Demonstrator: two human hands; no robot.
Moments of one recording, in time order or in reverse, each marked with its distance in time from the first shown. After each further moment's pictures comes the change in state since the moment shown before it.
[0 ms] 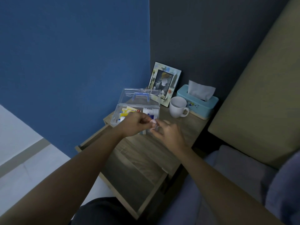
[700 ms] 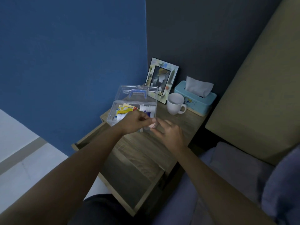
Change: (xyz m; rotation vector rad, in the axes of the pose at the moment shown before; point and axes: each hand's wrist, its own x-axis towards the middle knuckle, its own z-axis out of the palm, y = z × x) left_hand 0.012 -0.001 0.015 -0.055 -0.015 -0.086; right_hand -0.012 0.017 0.007 0.006 0.229 -0.064
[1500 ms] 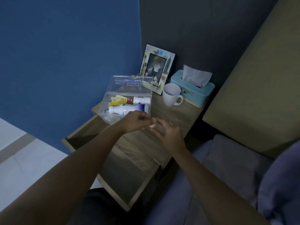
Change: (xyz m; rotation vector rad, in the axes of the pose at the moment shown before) left_hand 0.019 -0.024 0.034 -0.001 -0.122 -0.091; right_hand -0.030 0.027 0.012 0.097 -0.049 0.166
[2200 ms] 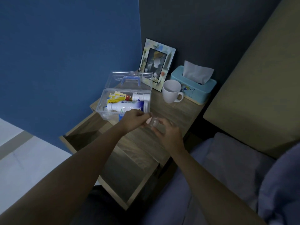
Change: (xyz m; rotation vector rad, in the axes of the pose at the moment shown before) left_hand 0.005 -0.004 0.014 -0.164 0.138 -0.124; right_hand -0.005 0.013 0.013 0.050 -0.035 0.097
